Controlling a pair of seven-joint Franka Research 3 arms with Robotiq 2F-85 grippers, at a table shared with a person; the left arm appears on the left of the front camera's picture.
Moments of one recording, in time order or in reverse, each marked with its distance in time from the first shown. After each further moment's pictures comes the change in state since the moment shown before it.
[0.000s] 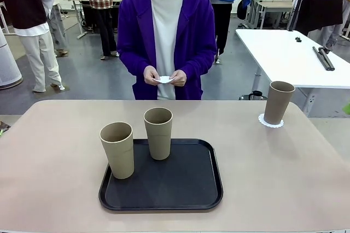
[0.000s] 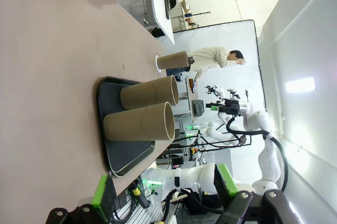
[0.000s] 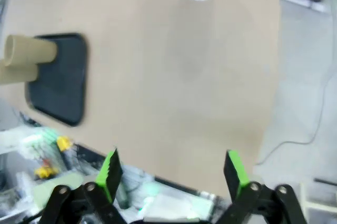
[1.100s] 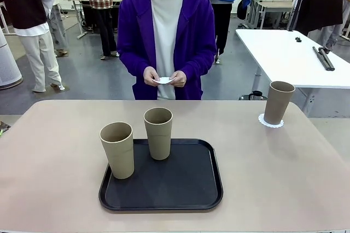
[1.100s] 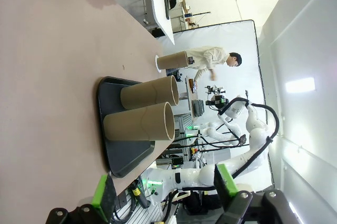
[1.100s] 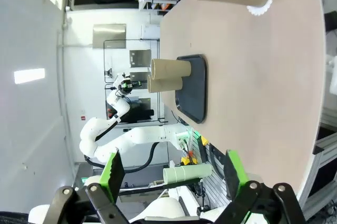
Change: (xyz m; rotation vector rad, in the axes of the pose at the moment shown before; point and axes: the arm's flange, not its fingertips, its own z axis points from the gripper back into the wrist) left arm 0.000 0.000 0.000 0.000 0.000 0.000; right arm 0.001 -0.235 0.023 0.845 -0.026 -0.283
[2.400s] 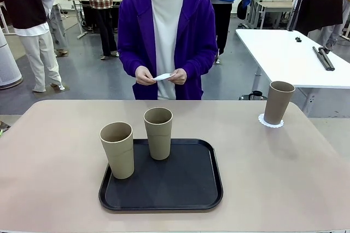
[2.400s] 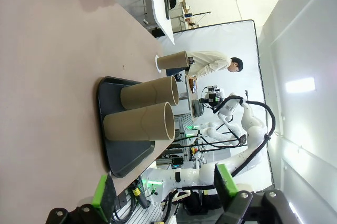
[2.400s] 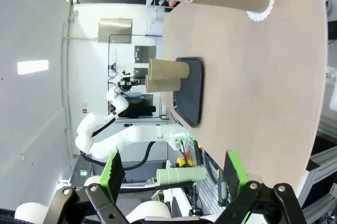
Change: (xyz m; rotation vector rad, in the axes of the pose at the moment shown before) left arm 0.000 0.000 0.000 0.000 0.000 0.000; right arm 0.017 -0.034 -0.027 0.033 0.022 0.038
